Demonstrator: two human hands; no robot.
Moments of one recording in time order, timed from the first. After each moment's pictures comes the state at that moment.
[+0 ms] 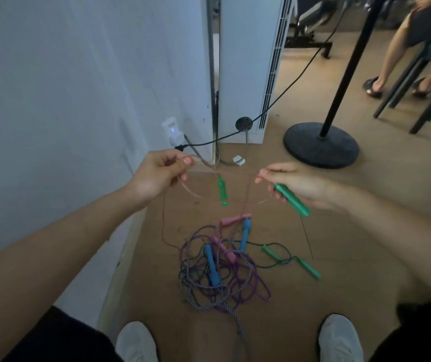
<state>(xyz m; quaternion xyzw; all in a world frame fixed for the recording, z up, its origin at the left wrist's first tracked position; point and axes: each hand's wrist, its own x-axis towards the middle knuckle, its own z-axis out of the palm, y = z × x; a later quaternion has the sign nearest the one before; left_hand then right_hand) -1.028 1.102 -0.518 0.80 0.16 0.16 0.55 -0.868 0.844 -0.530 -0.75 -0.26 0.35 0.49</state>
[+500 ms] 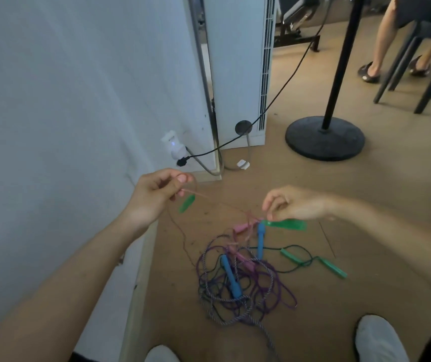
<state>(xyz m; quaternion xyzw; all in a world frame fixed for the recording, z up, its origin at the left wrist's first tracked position) -1.039 1.118 -0.523 0.81 0.13 0.17 0.54 -0.878 0.849 -0.555 -0.81 -0.36 0.37 0.28</state>
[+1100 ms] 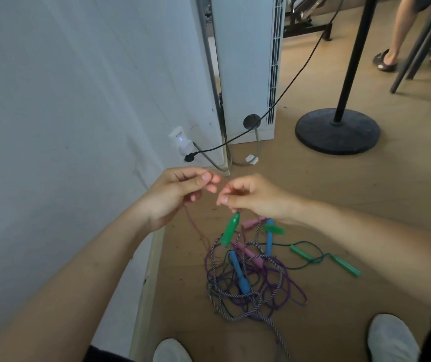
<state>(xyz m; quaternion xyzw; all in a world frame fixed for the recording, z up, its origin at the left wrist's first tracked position) -1.035 1.102 -0.508 0.75 0.11 0.02 0.66 -0.924 0.924 -0.555 -0.68 -0.40 0.32 0.52</state>
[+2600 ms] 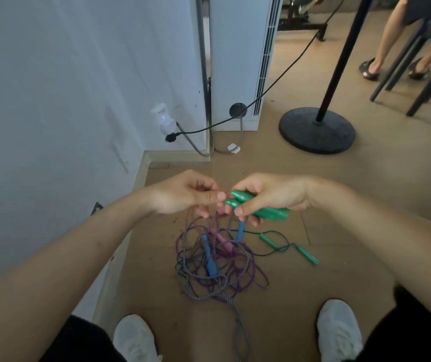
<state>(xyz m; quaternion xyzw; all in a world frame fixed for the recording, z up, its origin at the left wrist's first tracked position) -1.028 1.054 -0.527 0.85 0.01 -0.15 0.51 -0.906 0.864 -0.530 -0.68 -0.39 0.53 0.33</state>
